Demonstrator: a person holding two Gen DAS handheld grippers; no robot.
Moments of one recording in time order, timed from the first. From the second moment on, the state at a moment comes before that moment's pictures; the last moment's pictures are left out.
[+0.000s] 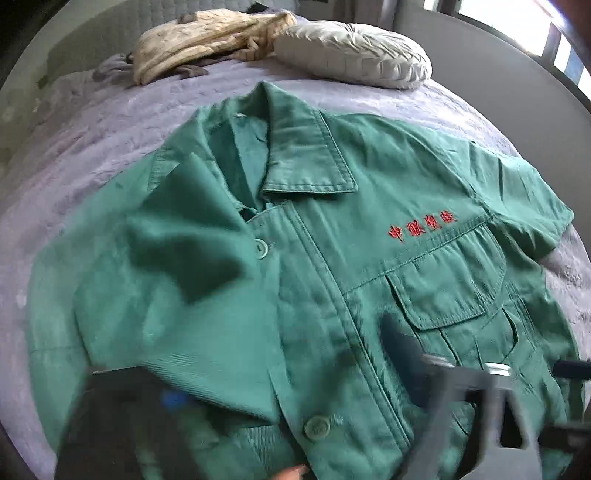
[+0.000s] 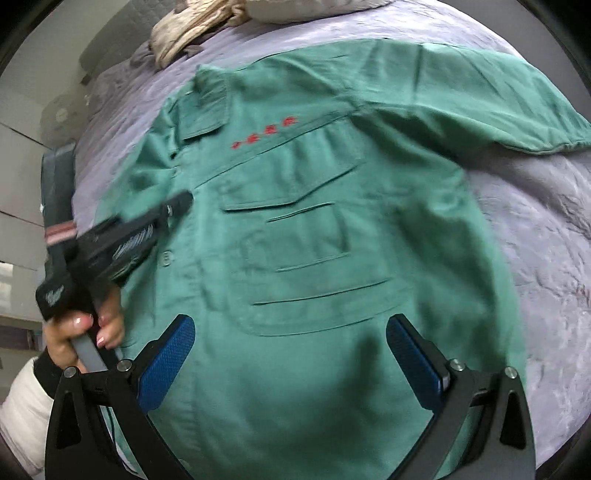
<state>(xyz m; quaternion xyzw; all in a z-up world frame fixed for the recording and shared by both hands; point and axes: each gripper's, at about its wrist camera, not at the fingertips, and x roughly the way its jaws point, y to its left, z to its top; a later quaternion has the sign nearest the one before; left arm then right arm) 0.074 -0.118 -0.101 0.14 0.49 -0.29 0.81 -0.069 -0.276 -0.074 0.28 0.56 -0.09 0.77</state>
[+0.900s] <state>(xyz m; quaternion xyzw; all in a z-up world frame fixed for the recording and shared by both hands) 0.117 0.127 -0.135 -0.02 0.58 -0.07 0.81 0.146 -0.054 -0.105 -0.08 0.54 0.01 0.84</state>
